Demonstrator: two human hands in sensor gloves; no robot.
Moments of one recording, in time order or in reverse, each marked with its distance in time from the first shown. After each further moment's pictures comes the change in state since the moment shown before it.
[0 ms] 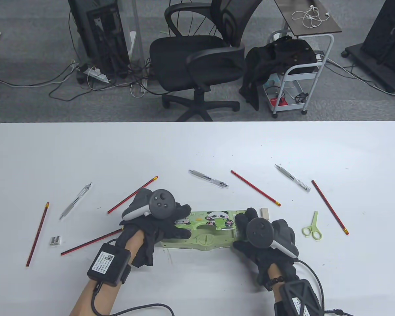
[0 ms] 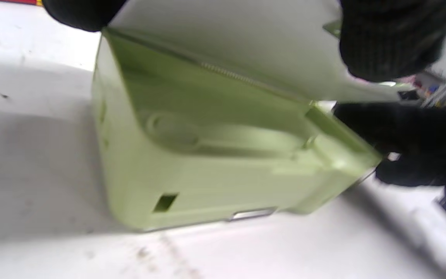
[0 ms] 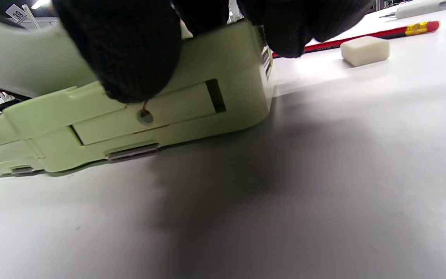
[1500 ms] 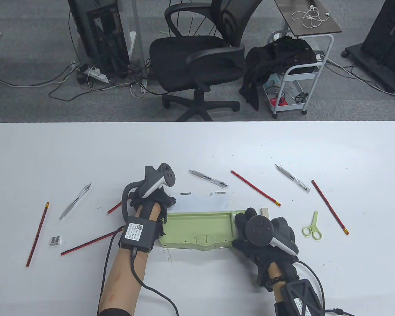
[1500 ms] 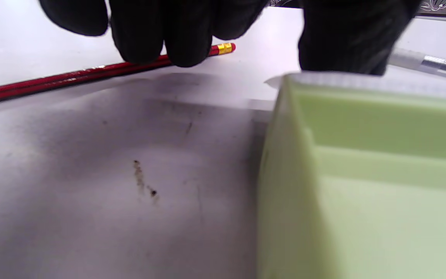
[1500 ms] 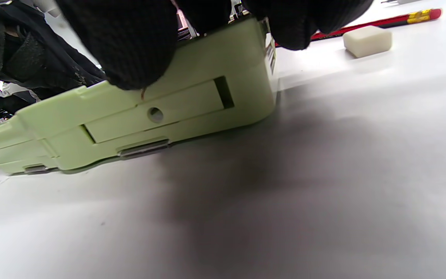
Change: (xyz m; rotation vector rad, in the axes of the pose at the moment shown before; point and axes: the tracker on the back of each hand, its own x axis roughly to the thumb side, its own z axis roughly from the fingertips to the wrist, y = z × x) left_hand -0.037 0.018 -0.058 0.041 0.755 -0.213; right_hand 0.001 -0.002 -0.002 0.050 0.013 -0.026
